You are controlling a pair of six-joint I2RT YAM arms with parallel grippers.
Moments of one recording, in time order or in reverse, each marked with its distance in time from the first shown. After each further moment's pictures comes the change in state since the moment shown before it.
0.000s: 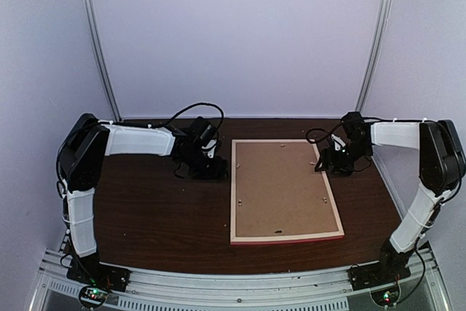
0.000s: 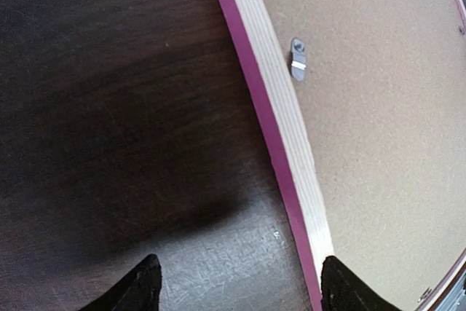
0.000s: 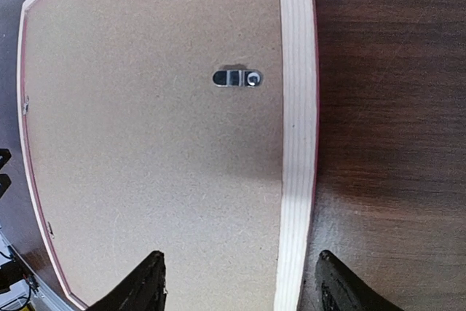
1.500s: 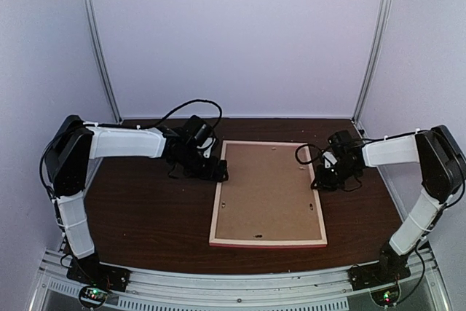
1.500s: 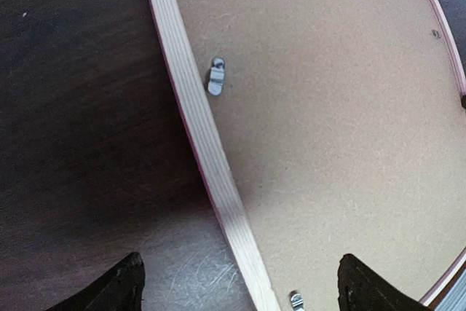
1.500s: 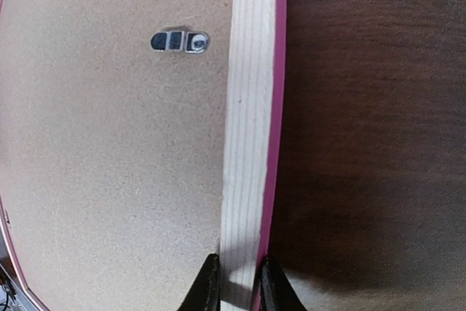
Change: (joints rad) left arm -0.024 -0.107 -0.092 0.020 -0.052 0.039; right arm 0.132 -0.051 -0.235 0.255 0.092 0.109
